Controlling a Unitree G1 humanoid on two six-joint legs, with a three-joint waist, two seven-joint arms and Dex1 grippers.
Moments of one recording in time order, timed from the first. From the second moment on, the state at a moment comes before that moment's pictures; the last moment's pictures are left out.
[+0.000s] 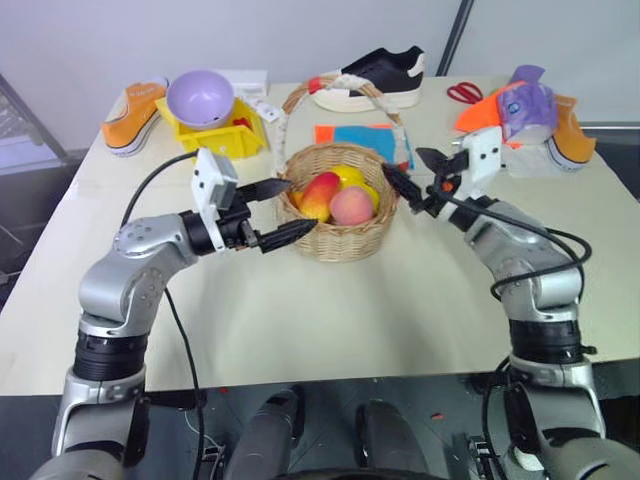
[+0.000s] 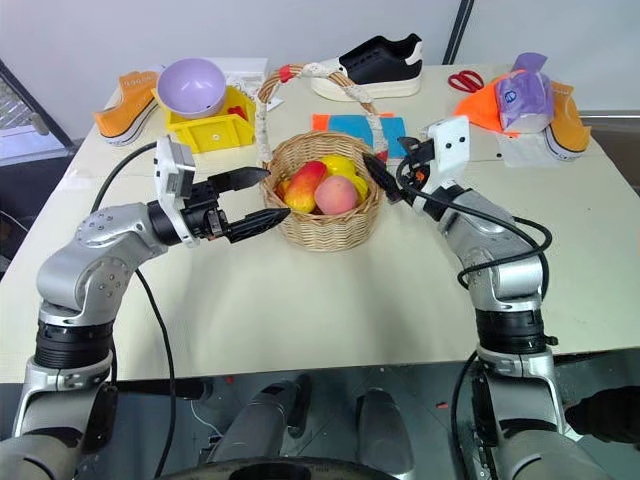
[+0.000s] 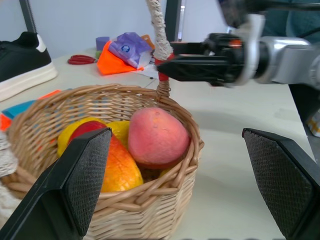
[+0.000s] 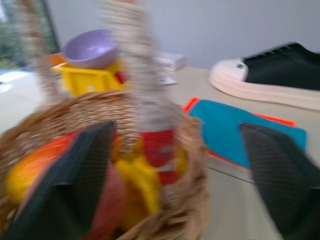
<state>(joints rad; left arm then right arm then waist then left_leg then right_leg) -0.49 0.51 0.07 -0.27 -0.58 0.61 -0.87 -0.57 -0.43 -0.10 -0.08 0.45 0.52 0.41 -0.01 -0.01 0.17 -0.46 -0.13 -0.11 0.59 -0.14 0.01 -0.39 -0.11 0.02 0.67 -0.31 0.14</state>
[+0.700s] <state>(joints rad) -0.49 0.38 -0.03 -0.25 -0.58 0.58 -0.81 -0.31 -0.60 -0.52 -0.15 0.40 0.43 0.31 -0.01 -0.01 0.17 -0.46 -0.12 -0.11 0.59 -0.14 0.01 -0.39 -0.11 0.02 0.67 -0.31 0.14</state>
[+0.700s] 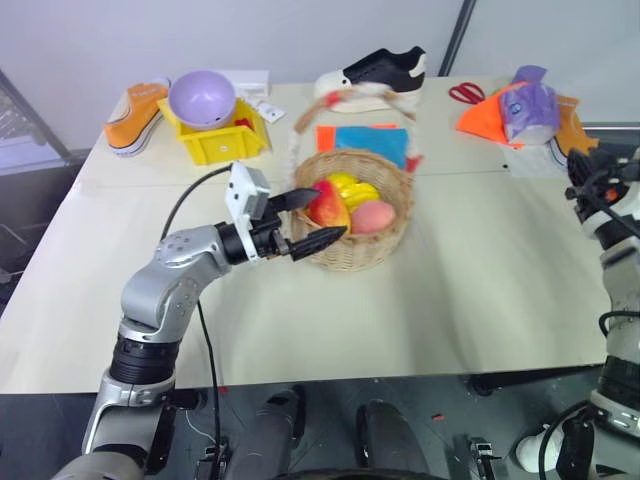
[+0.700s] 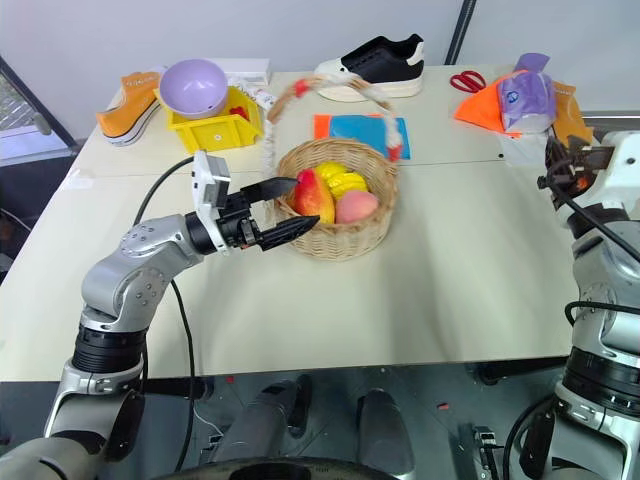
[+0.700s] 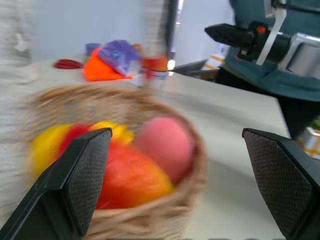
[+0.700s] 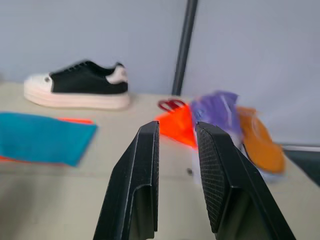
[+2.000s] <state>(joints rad) -0.47 0.40 -0.02 -0.27 -0.58 0.55 -0.80 -0.56 -0.51 -0.30 -0.08 0.31 0.47 0.26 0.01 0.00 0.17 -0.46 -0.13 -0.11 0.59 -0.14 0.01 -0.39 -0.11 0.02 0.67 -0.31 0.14</state>
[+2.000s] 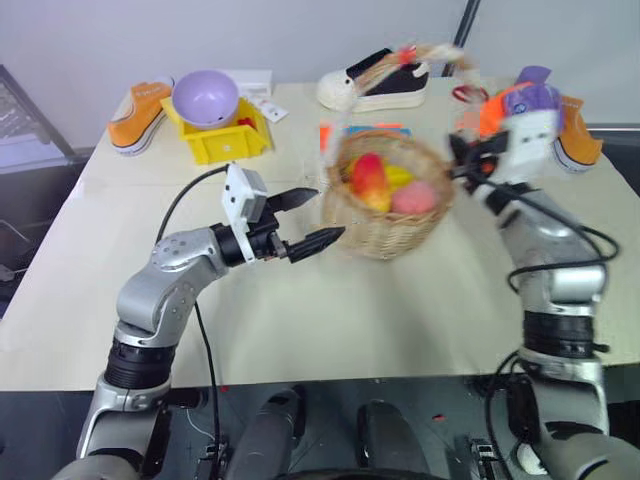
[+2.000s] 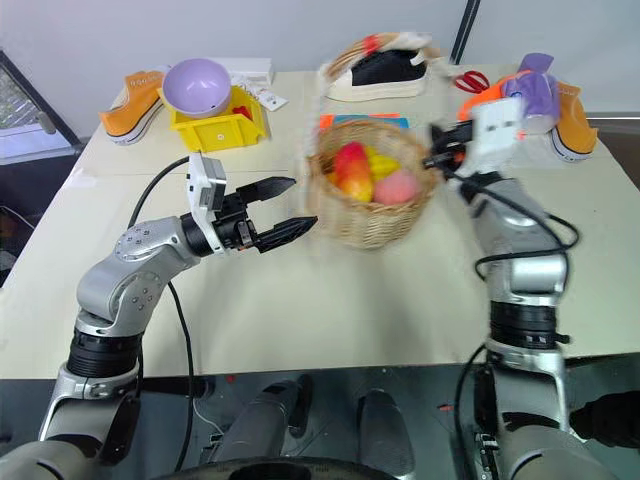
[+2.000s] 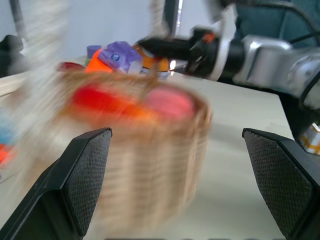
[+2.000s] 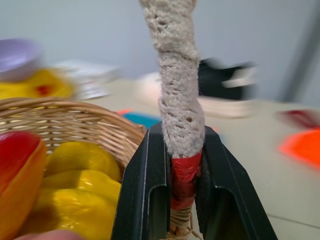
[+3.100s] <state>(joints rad) -0.31 0.57 0.14 0.00 -0.44 0.36 -0.77 0.07 -0.68 -0.51 -0.48 0.50 0.42 0.56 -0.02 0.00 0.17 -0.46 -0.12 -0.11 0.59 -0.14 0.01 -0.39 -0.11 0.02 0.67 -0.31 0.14</state>
